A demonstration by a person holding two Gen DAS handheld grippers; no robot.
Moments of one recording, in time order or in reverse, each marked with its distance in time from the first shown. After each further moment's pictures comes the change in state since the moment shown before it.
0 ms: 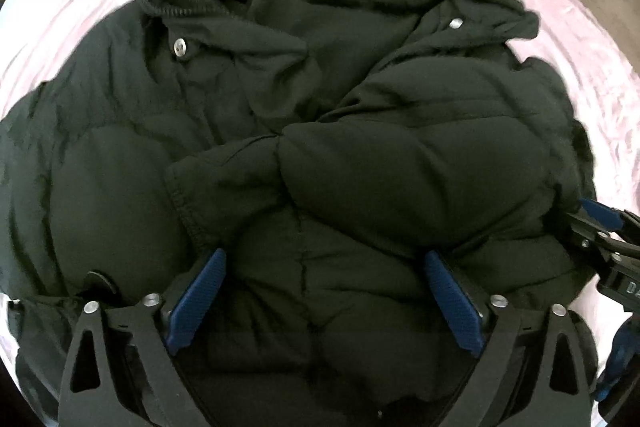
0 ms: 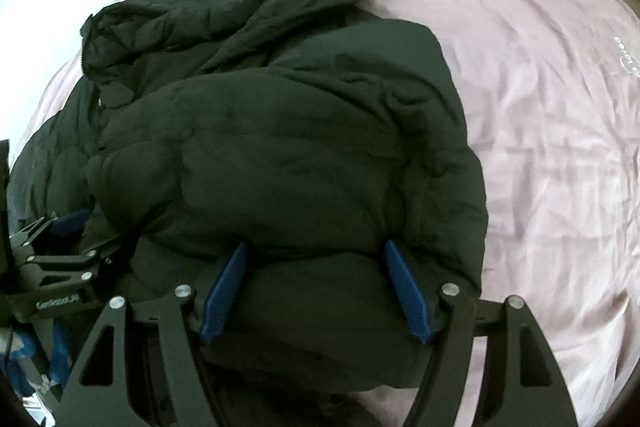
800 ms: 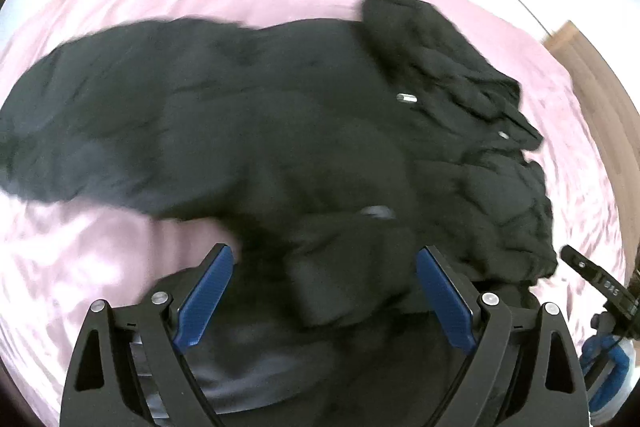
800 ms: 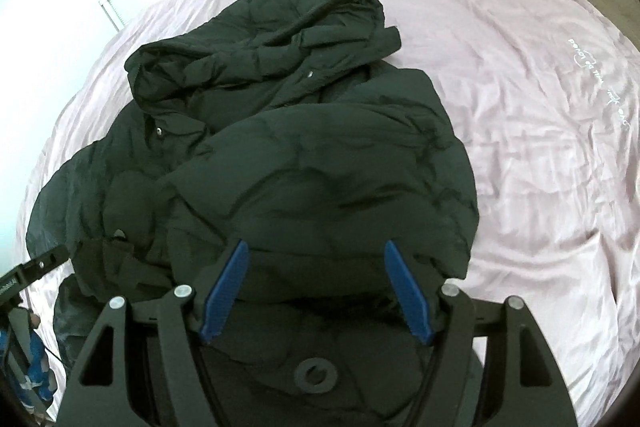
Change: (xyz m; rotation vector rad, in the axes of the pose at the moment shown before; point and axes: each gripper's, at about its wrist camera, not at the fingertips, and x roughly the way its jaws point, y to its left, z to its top) left arm -0.121 0.207 -0.085 -0.338 -0.083 -0.125; right arm -0.091 0.068 -0.024 0.096 -0.098 -0.036
